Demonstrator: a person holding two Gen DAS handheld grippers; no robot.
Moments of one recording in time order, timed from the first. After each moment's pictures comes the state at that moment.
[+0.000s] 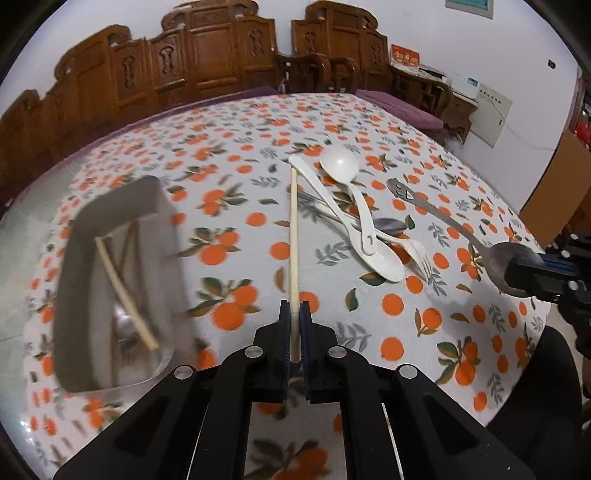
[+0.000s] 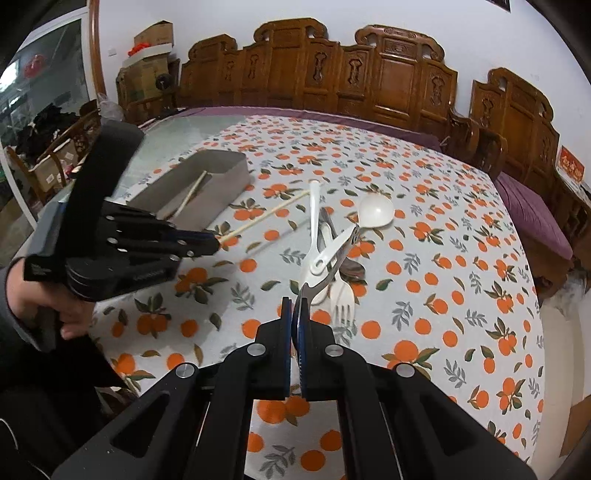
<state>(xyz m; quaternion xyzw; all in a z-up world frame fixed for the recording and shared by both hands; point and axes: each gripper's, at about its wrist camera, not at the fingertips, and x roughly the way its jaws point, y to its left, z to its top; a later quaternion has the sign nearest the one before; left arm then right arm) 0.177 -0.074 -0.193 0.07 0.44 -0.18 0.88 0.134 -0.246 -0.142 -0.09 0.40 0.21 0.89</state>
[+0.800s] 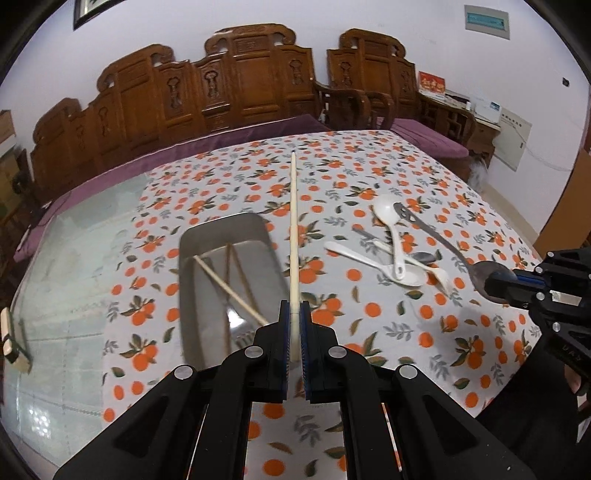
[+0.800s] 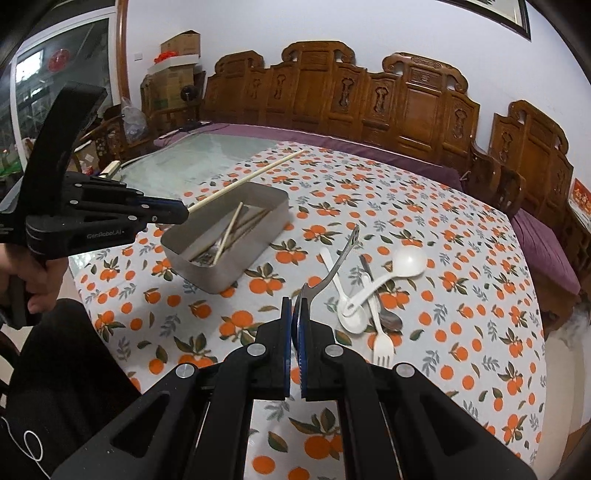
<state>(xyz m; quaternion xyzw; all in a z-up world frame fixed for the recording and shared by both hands) 0.154 0.002 -0.122 0.08 0.40 -0.12 0.90 0.134 -0.194 -0.111 -0.10 0.36 0.24 0.90</state>
